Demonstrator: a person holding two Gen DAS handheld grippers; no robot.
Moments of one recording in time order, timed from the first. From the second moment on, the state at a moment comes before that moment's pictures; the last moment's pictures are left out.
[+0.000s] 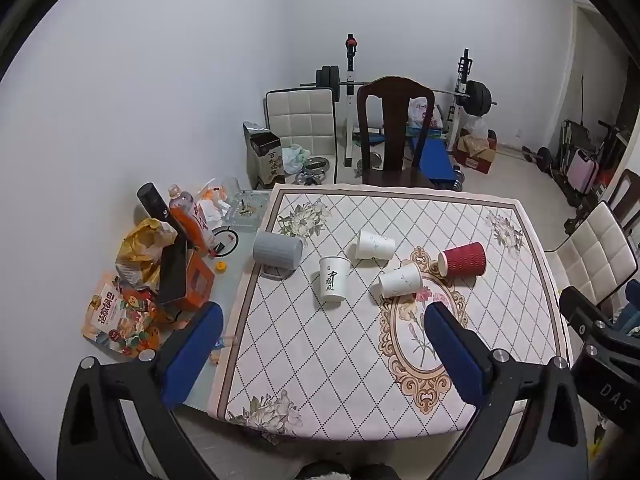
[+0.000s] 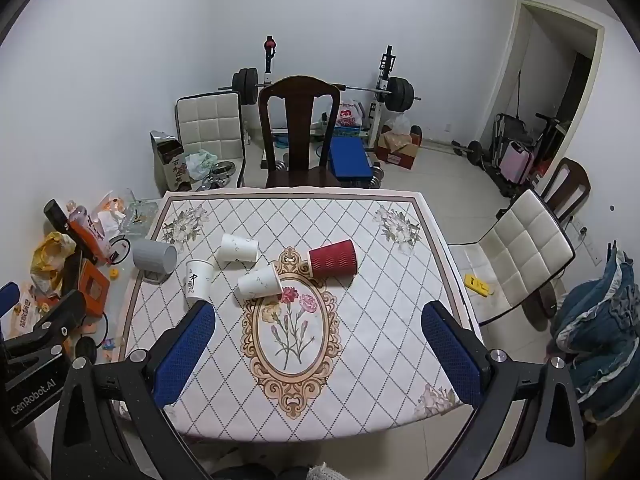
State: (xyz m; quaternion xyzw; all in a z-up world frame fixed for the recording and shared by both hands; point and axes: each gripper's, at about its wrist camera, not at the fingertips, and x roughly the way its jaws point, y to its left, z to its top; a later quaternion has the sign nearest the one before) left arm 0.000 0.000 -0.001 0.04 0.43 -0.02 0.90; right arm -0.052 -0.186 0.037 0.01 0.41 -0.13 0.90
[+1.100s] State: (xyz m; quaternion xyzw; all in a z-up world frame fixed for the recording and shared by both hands) left arm 0.007 -0.003 0.004 0.04 0.42 -0.02 0.90; right arm -0.051 -0.188 0.042 0.01 0.41 -0.13 0.90
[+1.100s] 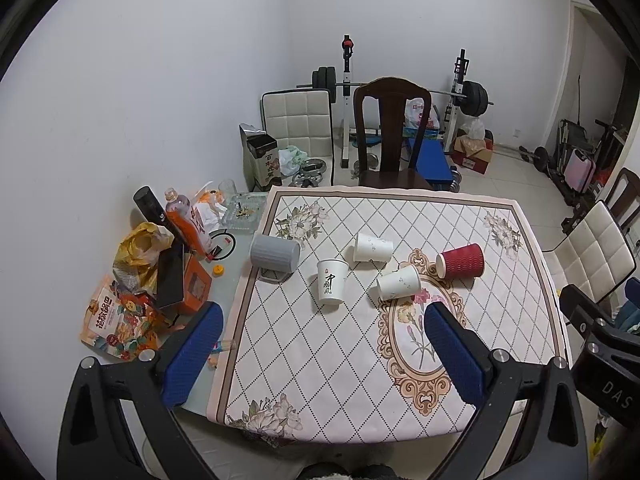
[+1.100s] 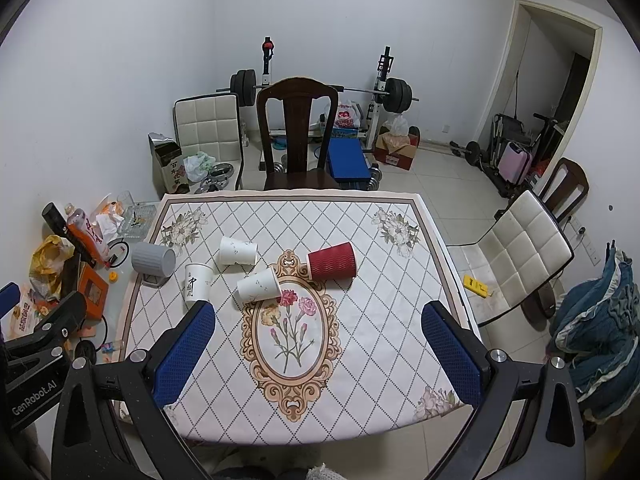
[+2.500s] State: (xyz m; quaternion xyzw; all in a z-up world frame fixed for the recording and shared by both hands) left arm 0.001 -0.004 0.015 0.04 0.41 -0.03 0.91; right arm -0.049 -0.186 0.044 0.01 0.40 -0.13 0.91
